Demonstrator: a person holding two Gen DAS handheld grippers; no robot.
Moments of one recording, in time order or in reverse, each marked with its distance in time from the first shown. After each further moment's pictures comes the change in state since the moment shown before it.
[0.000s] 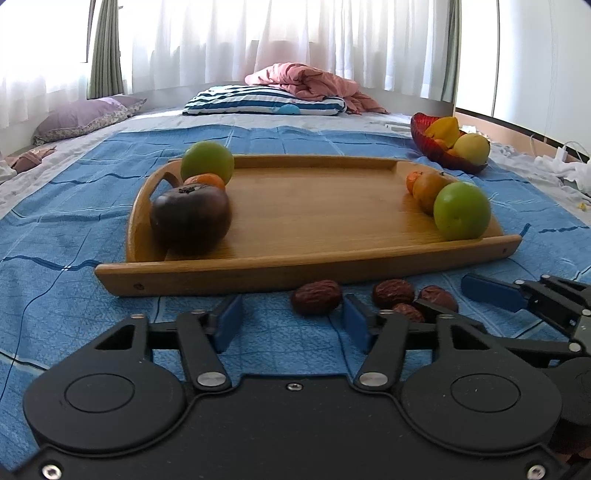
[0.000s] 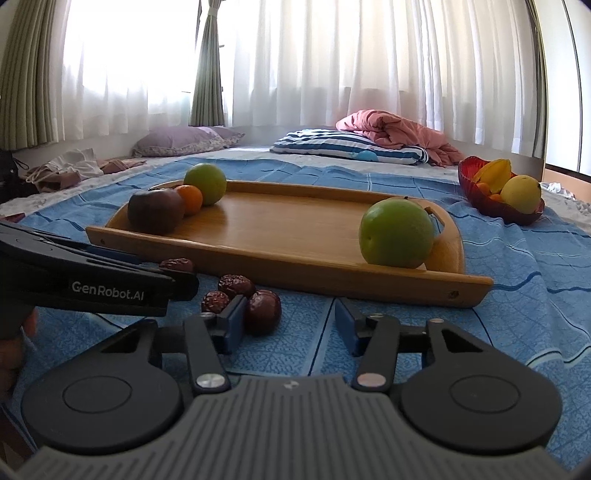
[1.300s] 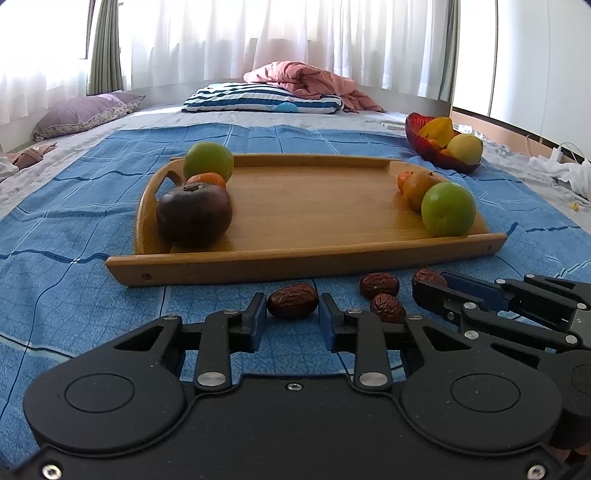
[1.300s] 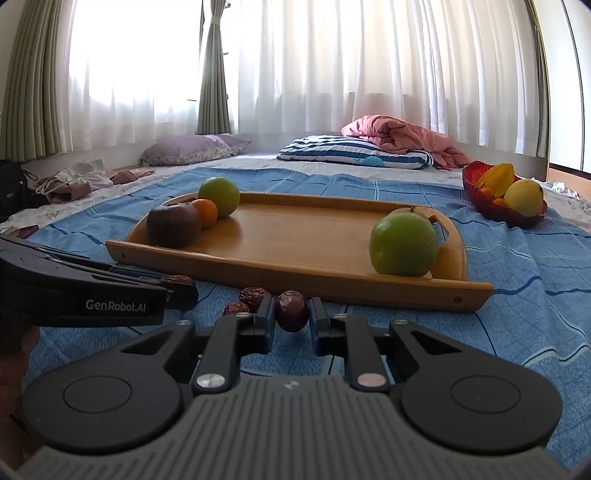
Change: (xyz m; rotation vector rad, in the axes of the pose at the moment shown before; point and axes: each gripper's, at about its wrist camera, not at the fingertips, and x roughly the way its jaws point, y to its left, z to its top) left arm -0.022 -0.003 -0.004 -0.008 0.009 -0.005; right arm -0.016 0.007 0.006 0.018 -0.016 0.022
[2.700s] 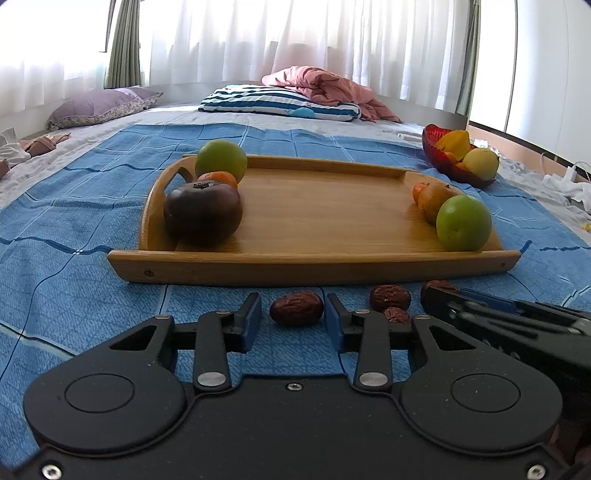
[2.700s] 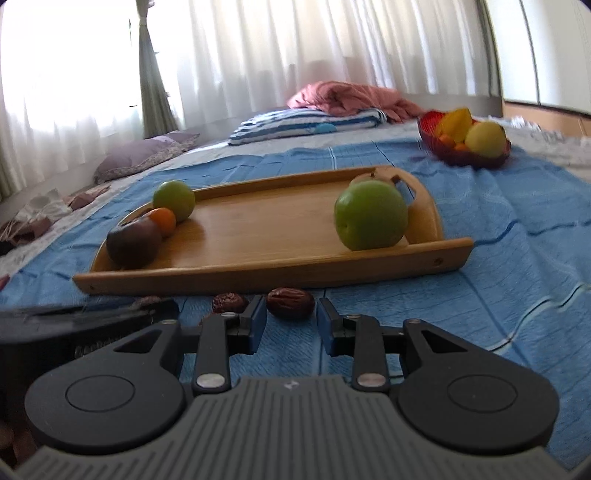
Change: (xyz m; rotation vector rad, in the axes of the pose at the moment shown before) left arm 0.008 -0.001 0.000 -0.061 -0.021 0.036; right arm 0.017 -0.011 0.010 0.237 0.087 -0.105
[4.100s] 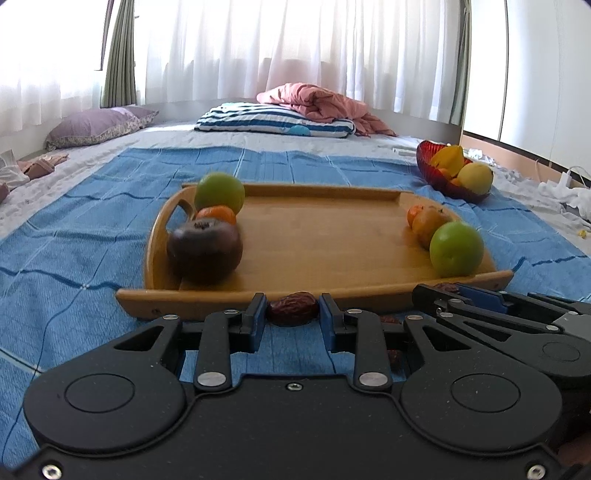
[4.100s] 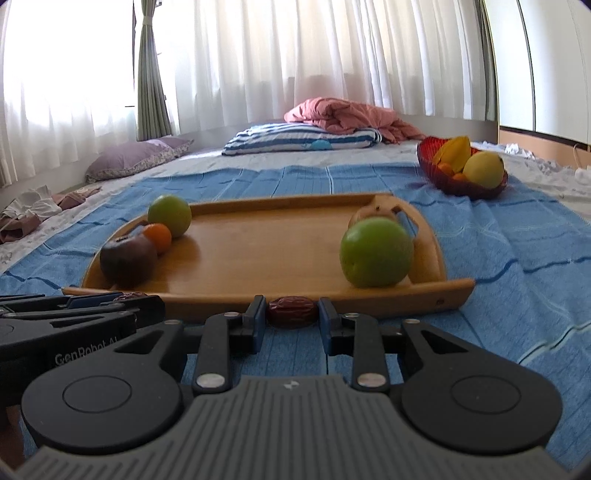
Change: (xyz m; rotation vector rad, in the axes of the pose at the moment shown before) left arm -0.013 -0.001 0.021 0.027 -0.053 -0.008; right arm 0.000 0.017 0.013 -0.082 -0.053 -0.054
